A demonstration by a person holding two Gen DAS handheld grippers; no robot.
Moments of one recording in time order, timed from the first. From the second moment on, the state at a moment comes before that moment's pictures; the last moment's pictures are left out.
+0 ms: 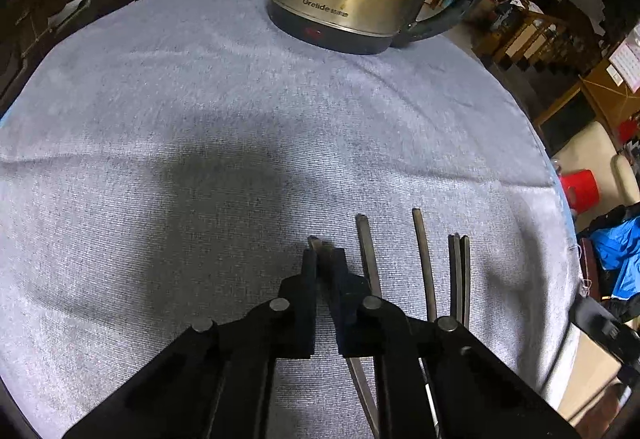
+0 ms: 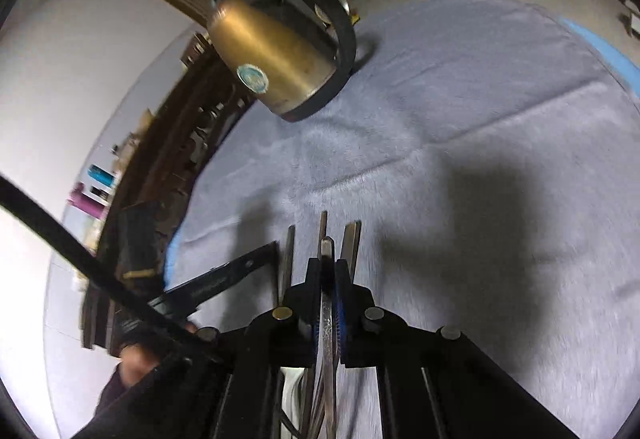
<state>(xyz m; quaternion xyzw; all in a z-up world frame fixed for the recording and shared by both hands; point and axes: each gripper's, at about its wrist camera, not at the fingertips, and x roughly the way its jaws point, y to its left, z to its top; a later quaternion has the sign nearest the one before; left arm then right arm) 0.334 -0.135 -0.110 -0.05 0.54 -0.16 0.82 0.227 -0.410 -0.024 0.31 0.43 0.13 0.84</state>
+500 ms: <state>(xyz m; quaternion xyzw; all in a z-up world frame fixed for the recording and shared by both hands) 0.261 -0.098 -0.048 -0.02 0.46 -0.18 0.87 0.148 -0.430 0.003 0.34 0.39 0.15 0.84</state>
